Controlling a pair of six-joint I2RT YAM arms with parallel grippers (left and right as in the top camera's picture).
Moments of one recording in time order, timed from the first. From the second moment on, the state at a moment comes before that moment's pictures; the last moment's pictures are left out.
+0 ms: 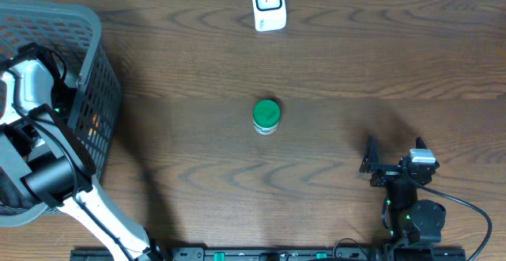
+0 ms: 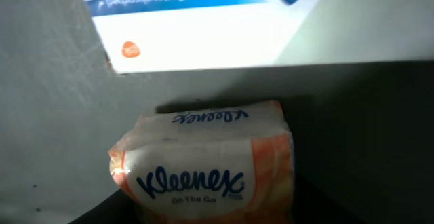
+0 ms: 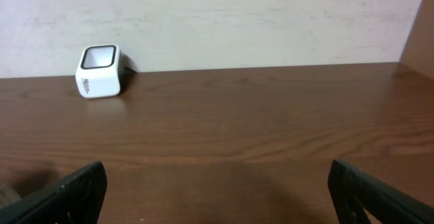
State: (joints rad) left arm 0.52 2.14 1.64 -1.16 -0.04 -1.01; right arm -0.02 0.01 0.01 -0.07 0.02 0.06
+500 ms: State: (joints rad) left arm 0.60 1.59 1.69 -1.17 -0.04 -0.93; right arm -0.02 0.01 0.01 -0.07 0.02 0.06
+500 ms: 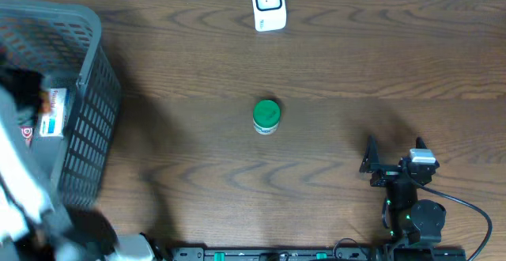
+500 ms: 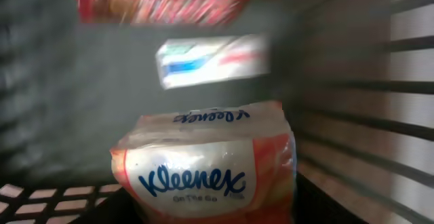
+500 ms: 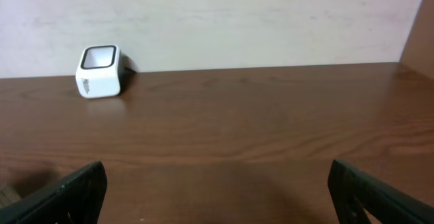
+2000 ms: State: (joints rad) left arm -0.32 2.07 1.54 -0.97 0.02 -0.58; right arm -0.01 0.01 0.01 -0.07 0.02 0.06
